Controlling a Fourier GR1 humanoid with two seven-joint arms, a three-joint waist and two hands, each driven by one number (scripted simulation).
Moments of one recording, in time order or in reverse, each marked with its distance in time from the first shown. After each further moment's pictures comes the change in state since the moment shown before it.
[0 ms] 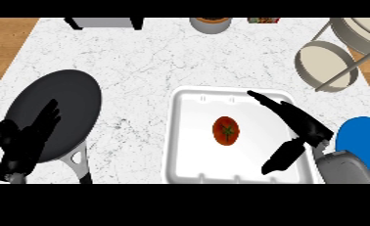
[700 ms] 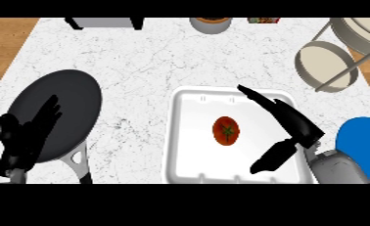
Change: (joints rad) left arm -0.017 0.053 -0.071 -0.032 0.063 0.068 0.032; right arm -0.023 -0.010 0.079 -0.019 -0.089 -0.132 -0.139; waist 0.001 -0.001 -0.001
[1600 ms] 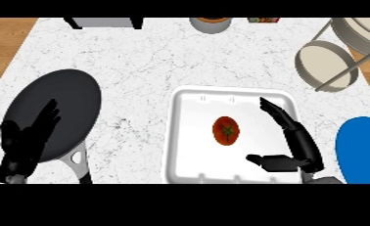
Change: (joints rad) left arm 0.032 0.032 -0.056 -0.010 0.034 0.063 -0.034; right arm 0.183 0.119 -0.108 0.257 -0.117 -0.272 -0.615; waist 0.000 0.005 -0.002
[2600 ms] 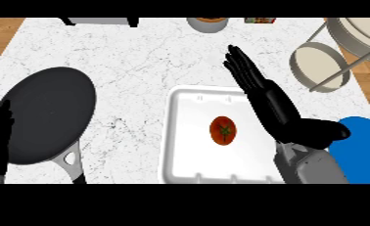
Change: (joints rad) left arm 0.006 0.069 0.061 0.022 -0.152 0.277 0.048; right arm -0.276 0.094 0.105 -0.392 -0.186 -0.024 0.494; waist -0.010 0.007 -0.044
